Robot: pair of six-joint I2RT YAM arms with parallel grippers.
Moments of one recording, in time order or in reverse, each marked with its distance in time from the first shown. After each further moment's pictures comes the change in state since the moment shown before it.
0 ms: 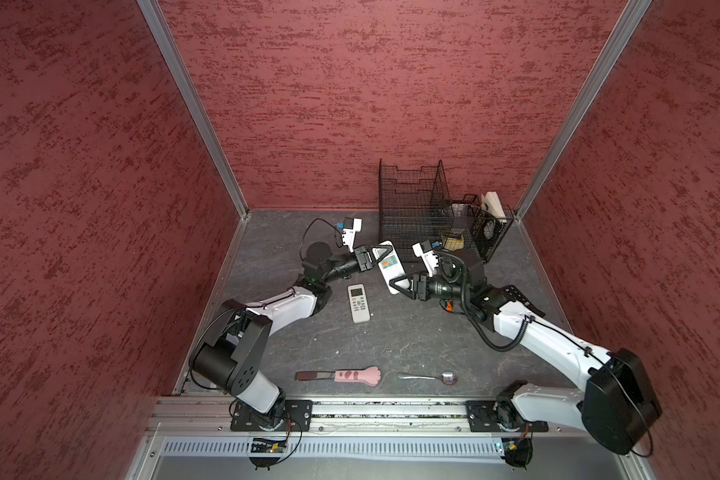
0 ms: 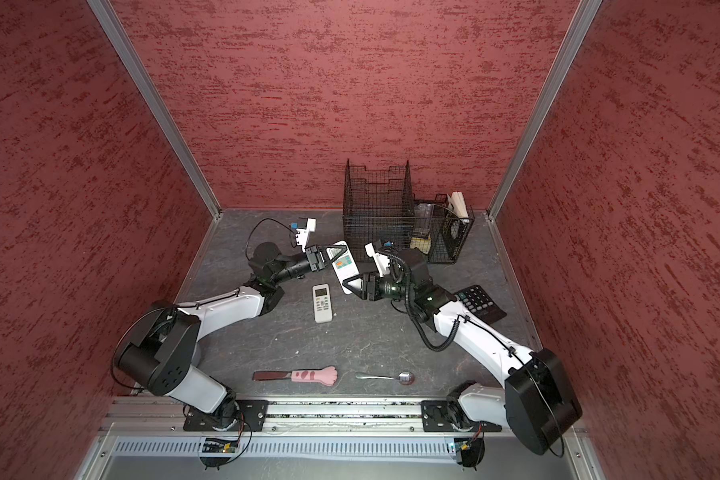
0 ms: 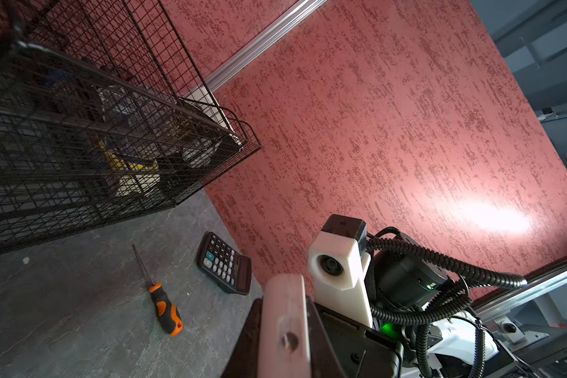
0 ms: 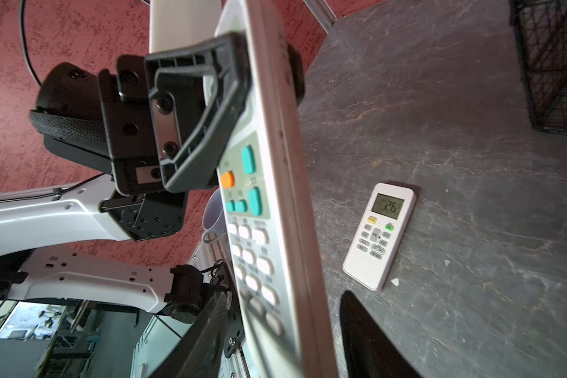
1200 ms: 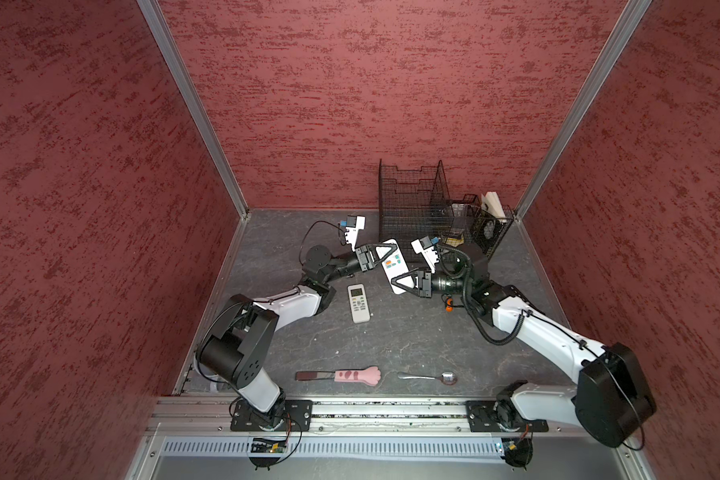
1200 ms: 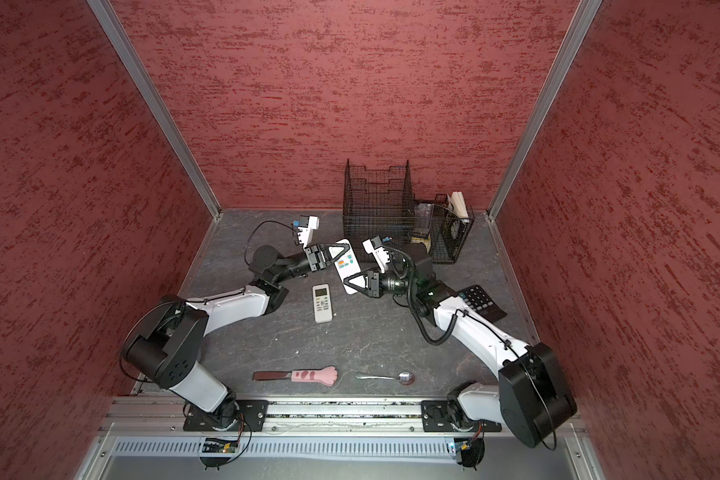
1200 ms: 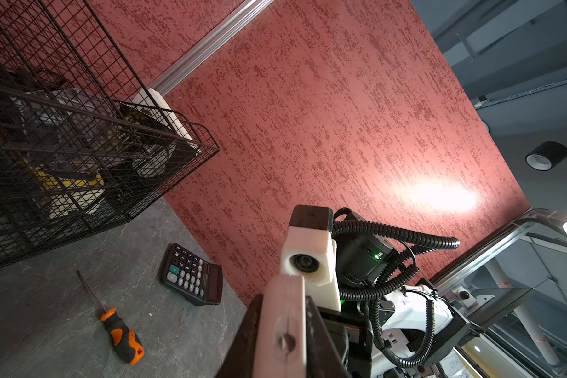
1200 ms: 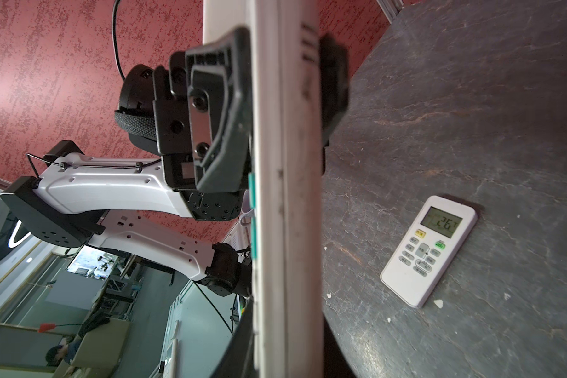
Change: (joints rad) left arm -0.011 0.048 0.013 0.186 0.045 -0.082; right arm -0.038 0.039 0.020 0.080 -0.202 -0.009
